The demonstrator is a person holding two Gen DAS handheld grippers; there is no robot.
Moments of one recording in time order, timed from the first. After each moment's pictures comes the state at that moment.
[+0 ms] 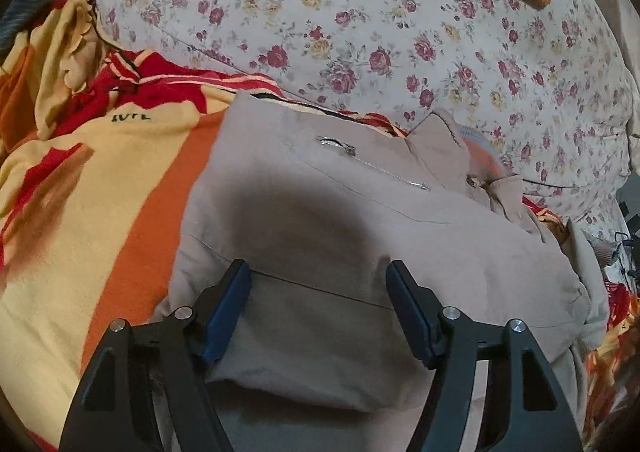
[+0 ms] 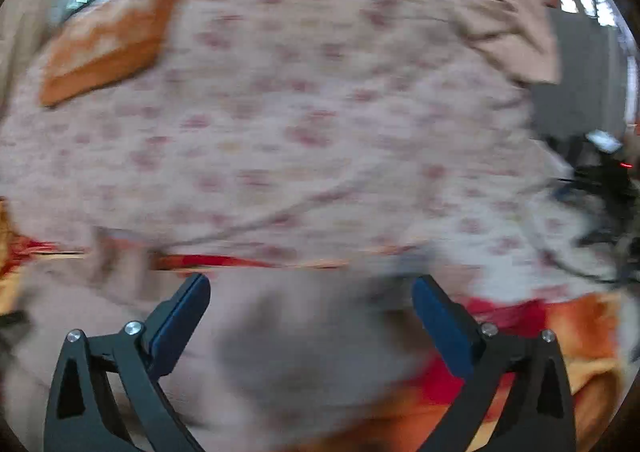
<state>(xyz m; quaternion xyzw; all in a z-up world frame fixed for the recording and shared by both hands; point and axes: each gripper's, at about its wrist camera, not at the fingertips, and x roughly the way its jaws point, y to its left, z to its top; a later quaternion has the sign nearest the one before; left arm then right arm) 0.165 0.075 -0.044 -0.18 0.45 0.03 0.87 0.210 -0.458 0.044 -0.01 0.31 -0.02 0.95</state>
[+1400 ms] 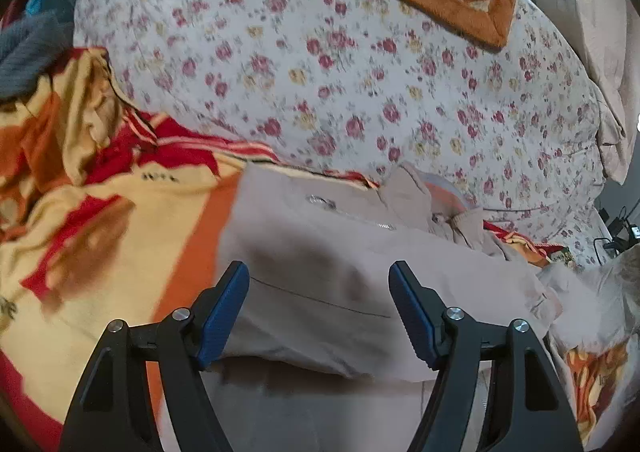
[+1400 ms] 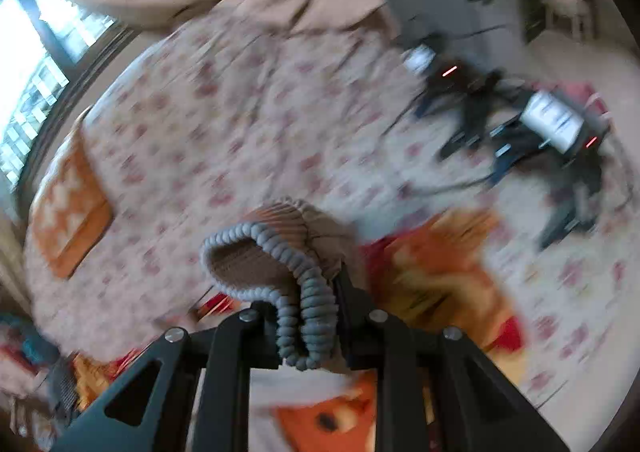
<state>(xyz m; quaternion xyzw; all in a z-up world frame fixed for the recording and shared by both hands) 0.122 0.083 0.014 -0.17 0.37 0.03 0.91 0.098 -0.542 0.166 0.29 0.36 -0.05 0.88</state>
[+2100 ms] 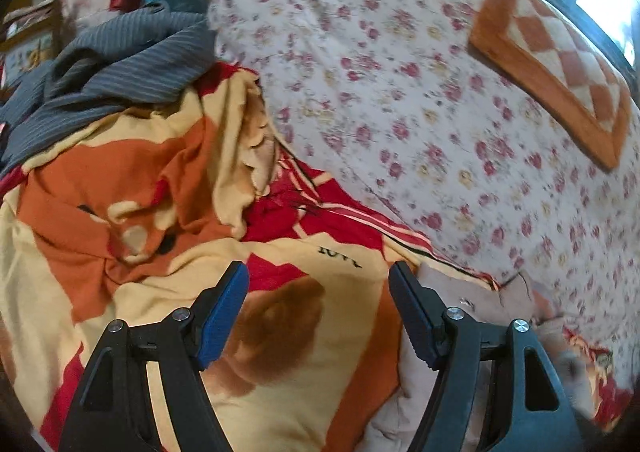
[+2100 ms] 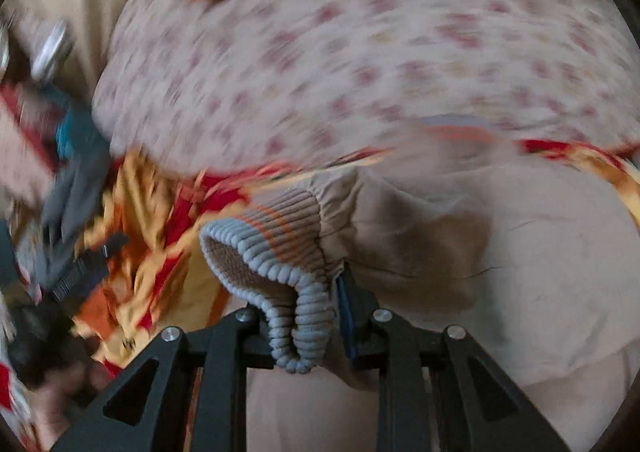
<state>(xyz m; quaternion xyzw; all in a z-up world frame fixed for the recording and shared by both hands) 0.103 0.223 0.043 -0.22 0.33 0.22 0.89 0.175 -0.010 0.018 0.08 0.46 0.20 0.86</state>
